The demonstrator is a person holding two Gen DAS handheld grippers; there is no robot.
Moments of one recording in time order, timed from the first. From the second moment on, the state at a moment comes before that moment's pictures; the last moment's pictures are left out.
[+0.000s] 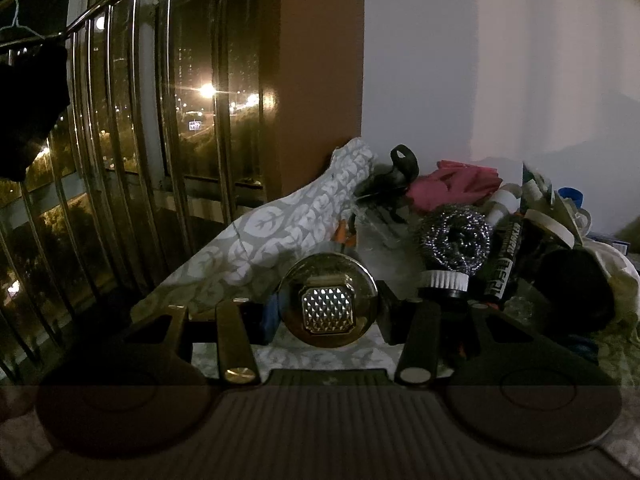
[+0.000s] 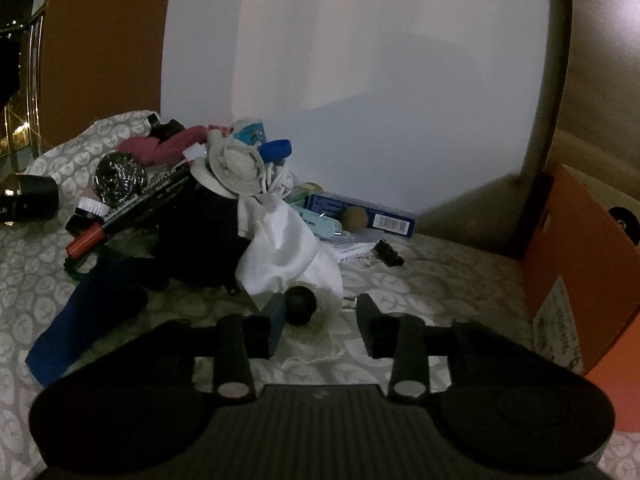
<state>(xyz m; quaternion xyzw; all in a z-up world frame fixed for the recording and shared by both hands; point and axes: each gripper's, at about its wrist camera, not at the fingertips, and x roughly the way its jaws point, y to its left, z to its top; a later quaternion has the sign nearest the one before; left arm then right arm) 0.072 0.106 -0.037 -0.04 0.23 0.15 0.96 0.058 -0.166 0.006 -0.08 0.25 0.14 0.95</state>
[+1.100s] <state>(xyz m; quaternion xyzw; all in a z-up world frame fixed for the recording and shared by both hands) 0.060 0.102 -0.028 -0.04 0.21 0.14 0.97 0.049 -0.183 0.010 -0.05 0.24 0.11 0.96</state>
